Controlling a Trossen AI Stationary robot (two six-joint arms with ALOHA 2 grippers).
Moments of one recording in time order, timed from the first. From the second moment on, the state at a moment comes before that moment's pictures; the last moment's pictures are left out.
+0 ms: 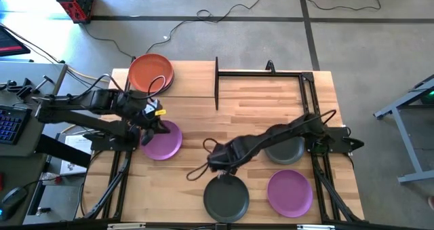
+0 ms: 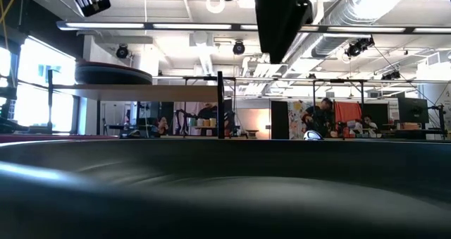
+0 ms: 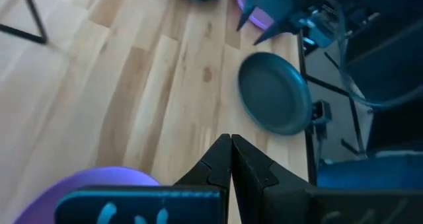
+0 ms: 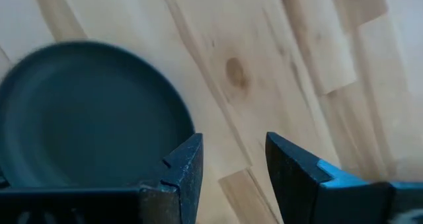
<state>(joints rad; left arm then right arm) -0.03 0.83 0.98 -0.85 0.18 -0.39 0.33 2.12 1.98 -1.29 0.05 0.76</state>
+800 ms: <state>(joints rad) -0.10 0.83 0.98 -0.85 0.14 -0.42 0.38 2.25 1.98 -1.26 0.03 1.01</state>
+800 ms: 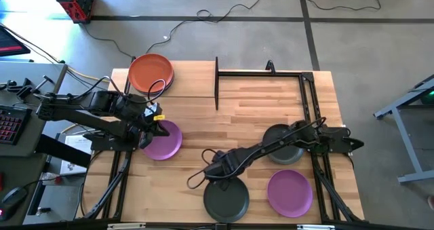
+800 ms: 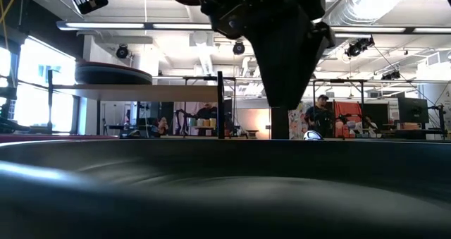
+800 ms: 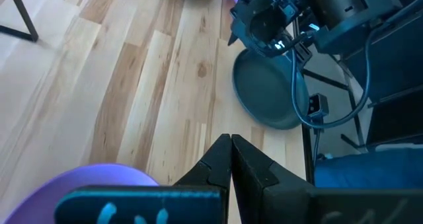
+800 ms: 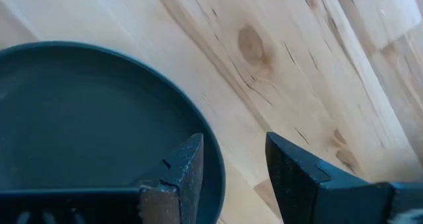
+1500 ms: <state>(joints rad) -0.10 0.83 0.98 -0.87 0.13 -0.41 0.38 2.32 1.98 -1.17 0.01 0.78</state>
